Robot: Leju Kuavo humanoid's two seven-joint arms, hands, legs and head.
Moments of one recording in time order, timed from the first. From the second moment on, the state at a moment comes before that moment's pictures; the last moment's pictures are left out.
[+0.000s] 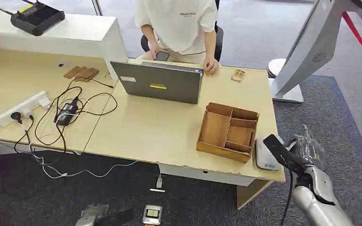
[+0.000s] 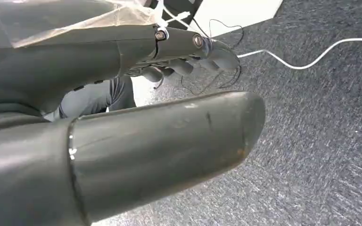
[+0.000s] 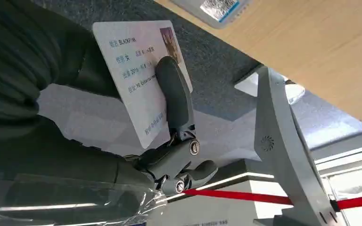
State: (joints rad) left arm -0.28 0.15 -0.76 -0.49 -0.58 0.19 0.39; right arm -0.41 -0.44 0.64 -1.10 0.69 -0.35 0.39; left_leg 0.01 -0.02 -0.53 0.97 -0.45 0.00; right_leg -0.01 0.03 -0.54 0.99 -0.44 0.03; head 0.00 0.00
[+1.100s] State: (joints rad) left arm -0.32 0.14 -0.76 -0.49 -0.62 0.16 0.36; right arm -0.36 -0.42 0.62 -1.09 0.70 -0.36 0.40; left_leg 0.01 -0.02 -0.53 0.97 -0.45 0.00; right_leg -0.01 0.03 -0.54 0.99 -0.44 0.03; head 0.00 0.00
